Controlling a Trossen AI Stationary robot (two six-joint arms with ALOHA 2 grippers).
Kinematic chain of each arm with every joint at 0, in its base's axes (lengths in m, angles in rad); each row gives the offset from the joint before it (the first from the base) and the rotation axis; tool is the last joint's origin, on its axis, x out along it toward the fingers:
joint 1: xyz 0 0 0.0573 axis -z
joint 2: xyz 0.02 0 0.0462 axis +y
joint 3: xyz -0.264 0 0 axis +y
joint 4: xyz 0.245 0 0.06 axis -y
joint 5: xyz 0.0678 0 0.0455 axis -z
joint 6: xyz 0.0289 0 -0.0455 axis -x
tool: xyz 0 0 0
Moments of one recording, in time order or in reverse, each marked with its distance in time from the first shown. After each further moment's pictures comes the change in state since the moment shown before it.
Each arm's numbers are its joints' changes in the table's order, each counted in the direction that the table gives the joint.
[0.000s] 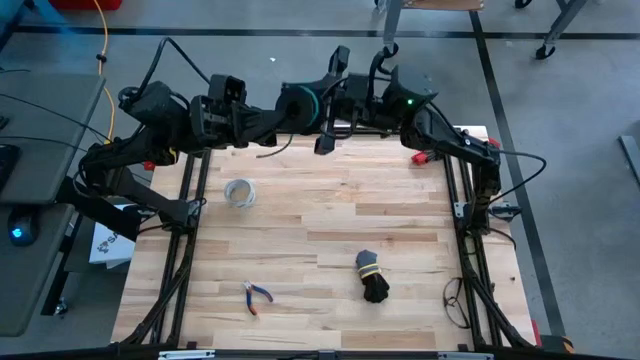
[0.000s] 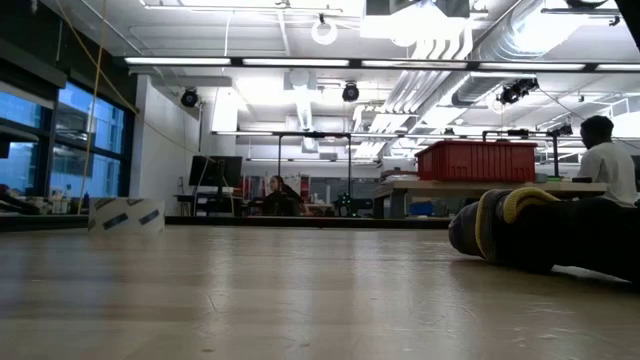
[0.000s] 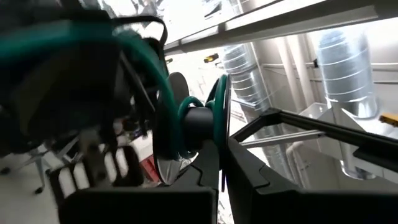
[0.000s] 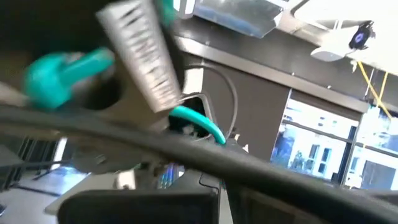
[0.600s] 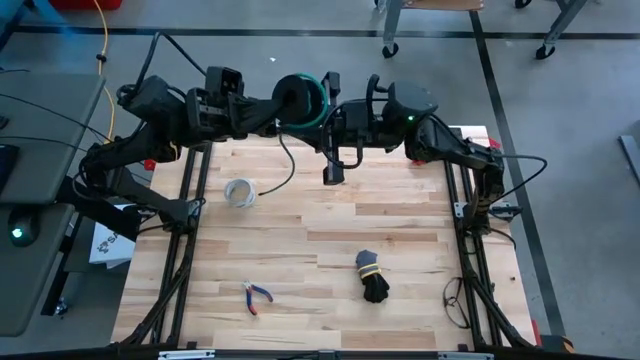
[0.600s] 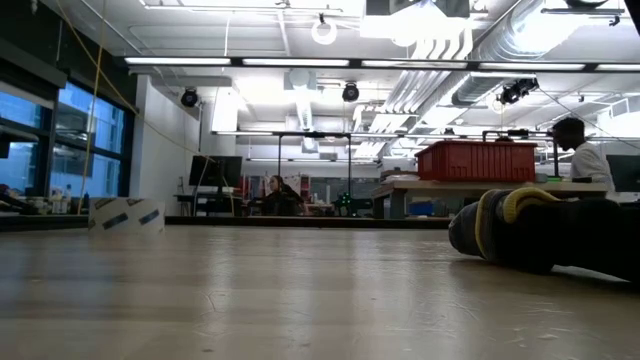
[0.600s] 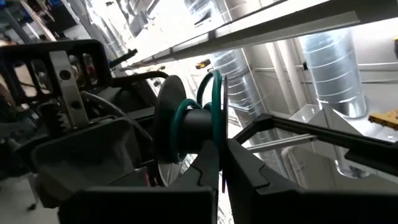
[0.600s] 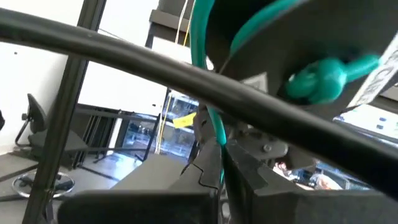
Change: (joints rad) left arm -0.058 -0.002 0.001 0.057 0.035 -0.009; right arm -0.095 -0.010 0.000 -0.094 -0.096 0.001
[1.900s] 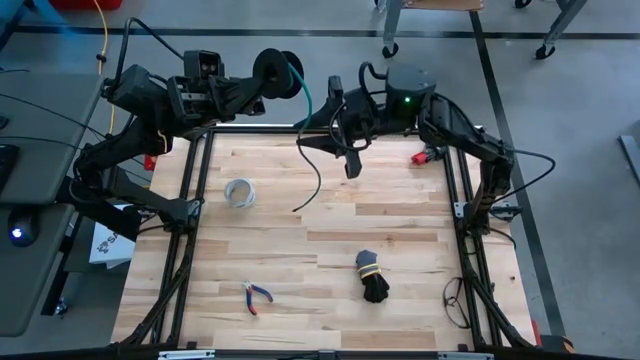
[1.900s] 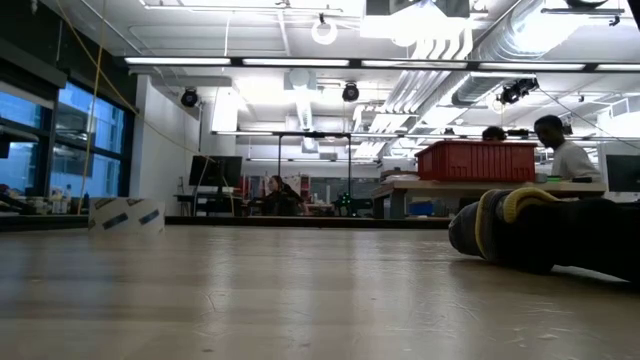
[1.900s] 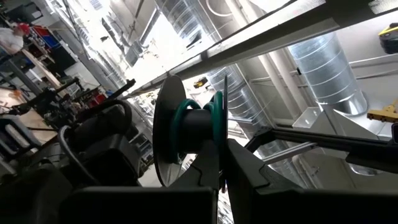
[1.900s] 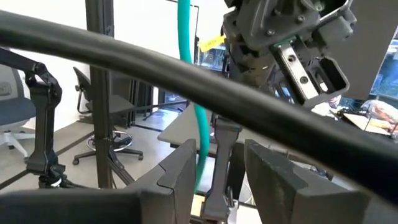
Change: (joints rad) left arm -0.086 -0.039 0.000 0.028 0.014 -0.101; right arm 0.092 -0.058 0.000 -0.333 -0.171 -0.162
